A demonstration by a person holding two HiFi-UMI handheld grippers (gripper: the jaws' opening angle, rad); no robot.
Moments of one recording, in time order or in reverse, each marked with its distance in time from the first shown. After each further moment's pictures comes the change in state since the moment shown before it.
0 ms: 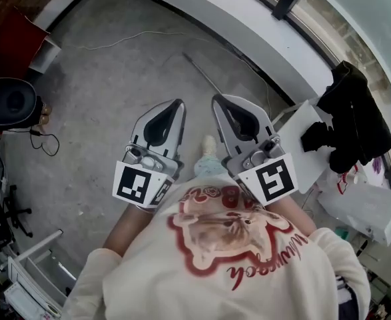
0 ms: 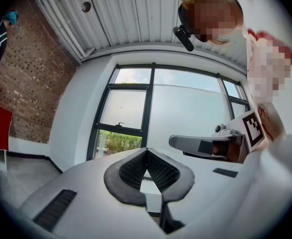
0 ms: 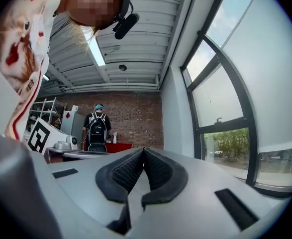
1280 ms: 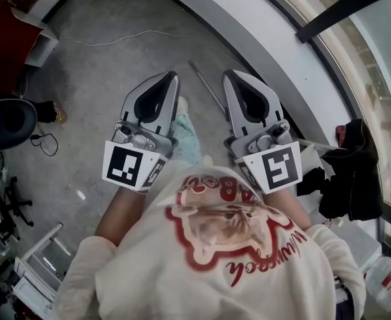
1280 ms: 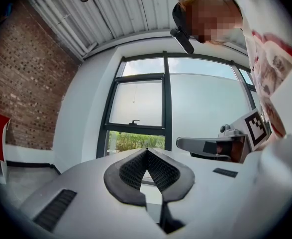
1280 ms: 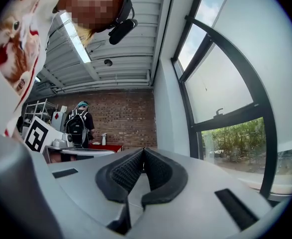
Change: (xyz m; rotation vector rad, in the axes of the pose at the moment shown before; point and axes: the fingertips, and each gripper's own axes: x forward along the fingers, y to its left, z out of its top) left arm 0.237 0.194 -0.008 0.046 0.018 0.101; right arm 0.218 -0.218 -0.047 0.047 -0.005 -0.014
